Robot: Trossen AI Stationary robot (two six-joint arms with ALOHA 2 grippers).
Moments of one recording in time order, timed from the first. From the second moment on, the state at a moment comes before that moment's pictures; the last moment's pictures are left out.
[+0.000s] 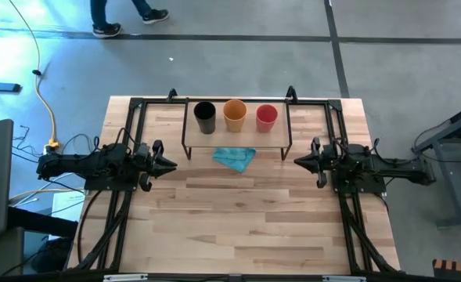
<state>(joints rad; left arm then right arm) 0.11 0.02 0.01 0.02 0.09 -0.29 -0.05 0.00 0.01 0.01 -0.04 0.19</state>
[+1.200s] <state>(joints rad) 0.11 0.02 0.01 0.02 0.09 -0.29 -0.05 0.01 0.01 0.02 -0.09 0.18</state>
